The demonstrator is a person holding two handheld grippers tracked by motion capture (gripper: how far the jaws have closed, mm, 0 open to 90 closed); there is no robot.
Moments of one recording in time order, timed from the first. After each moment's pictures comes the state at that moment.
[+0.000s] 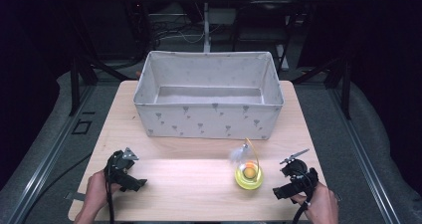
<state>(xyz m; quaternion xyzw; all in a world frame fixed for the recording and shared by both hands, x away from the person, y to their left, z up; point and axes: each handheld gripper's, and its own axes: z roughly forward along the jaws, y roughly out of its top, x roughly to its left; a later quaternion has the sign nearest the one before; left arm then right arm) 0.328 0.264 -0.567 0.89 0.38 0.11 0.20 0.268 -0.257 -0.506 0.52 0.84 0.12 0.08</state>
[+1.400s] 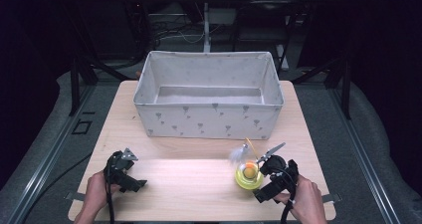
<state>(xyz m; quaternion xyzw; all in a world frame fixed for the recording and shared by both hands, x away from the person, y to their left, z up) 0.325 0.264 -0.567 0.89 0.38 0.11 0.21 0.264 -0.195 -0.463 0.42 0.89 0.14 0.07</state>
